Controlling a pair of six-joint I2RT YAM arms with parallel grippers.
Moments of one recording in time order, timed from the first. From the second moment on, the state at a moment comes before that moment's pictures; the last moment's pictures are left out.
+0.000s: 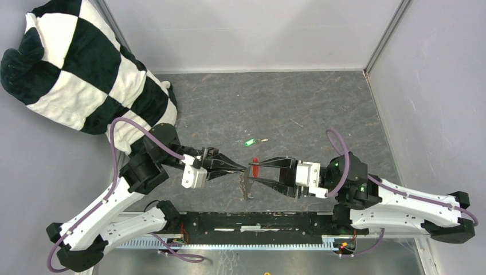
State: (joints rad) left arm -0.84 0.80 1.03 -0.27 0.99 0.64; right arm 1.33 0.76 0.86 0.18 -0.21 -0.39
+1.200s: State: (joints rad) left arm -0.84 0.81 1.06 -0.46 0.94 0.85; right arm 1.33 0.83 0.92 0.01 -0.15 -0.46
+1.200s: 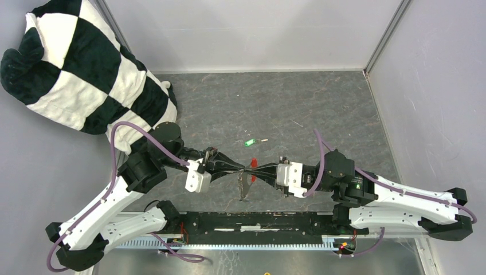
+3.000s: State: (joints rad) left arm -0.84 0.86 1.12 -0.66 0.80 0.77; right arm 1.33 1.09 1.31 -0.54 -0.06 -0.37
